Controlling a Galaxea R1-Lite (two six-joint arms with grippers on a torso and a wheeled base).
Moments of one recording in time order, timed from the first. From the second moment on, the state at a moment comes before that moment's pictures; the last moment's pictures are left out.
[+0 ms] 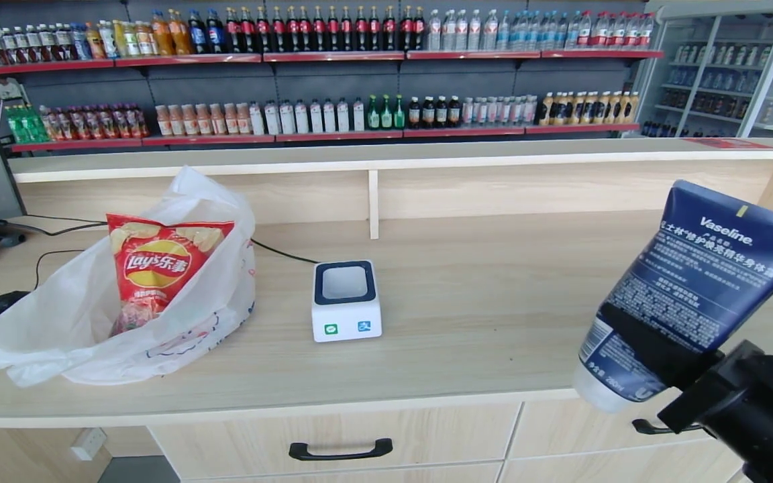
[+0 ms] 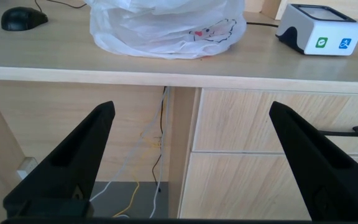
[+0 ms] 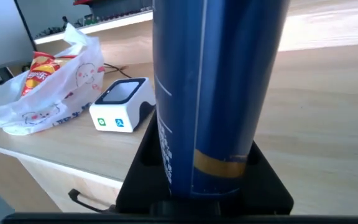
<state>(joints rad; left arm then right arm) 0.00 0.00 0.00 0.00 0.00 0.00 0.61 1.43 -0.04 -1.57 -0.13 0.21</state>
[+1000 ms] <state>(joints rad) 0.00 0.00 0.00 0.00 0.00 0.00 0.81 1.49 -0.39 -1.57 0.34 0.63</state>
